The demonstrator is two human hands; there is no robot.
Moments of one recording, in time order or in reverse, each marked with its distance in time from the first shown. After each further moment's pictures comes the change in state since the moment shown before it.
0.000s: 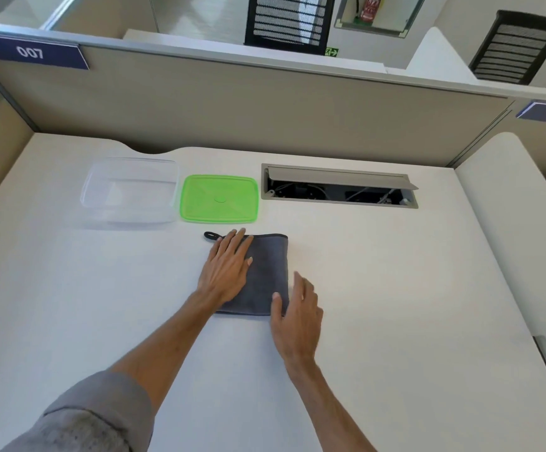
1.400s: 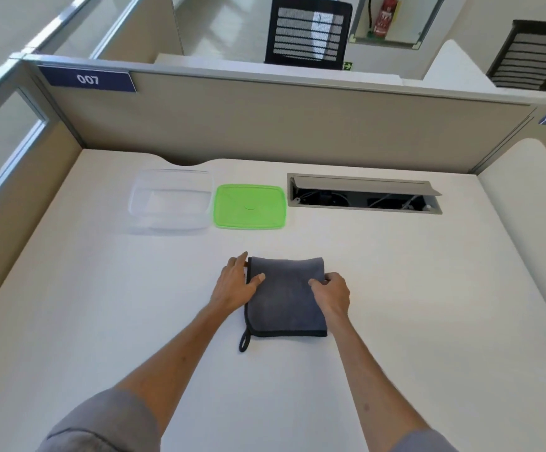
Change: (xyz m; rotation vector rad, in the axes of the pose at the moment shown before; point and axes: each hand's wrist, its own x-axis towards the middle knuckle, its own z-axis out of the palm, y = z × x) left_hand -0.045 -0.031 -0.034 -0.519 -0.146 -0.366; right_hand 0.067 -0.022 -0.015 0.383 -0.227 0.477
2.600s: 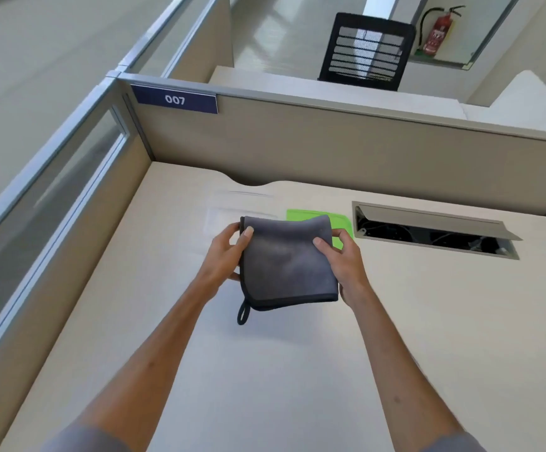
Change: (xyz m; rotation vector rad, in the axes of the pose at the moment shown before) left_hand 0.030 -0.066 -0.209 -0.702 0.094 -0.017; right_hand -0.024 -0.183 0.090 0.440 -0.316 -0.336
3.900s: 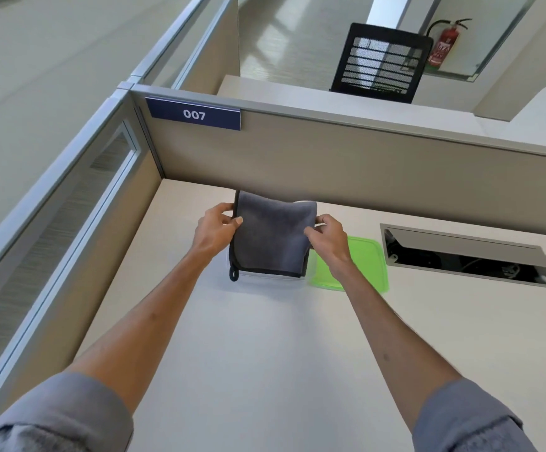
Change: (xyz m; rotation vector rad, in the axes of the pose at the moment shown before) left_hand 0.160 0.002 -0.098 0.284 0.191 0.055; right_hand 0.118 -0.036 0.125 -0.418 0.094 -0.018
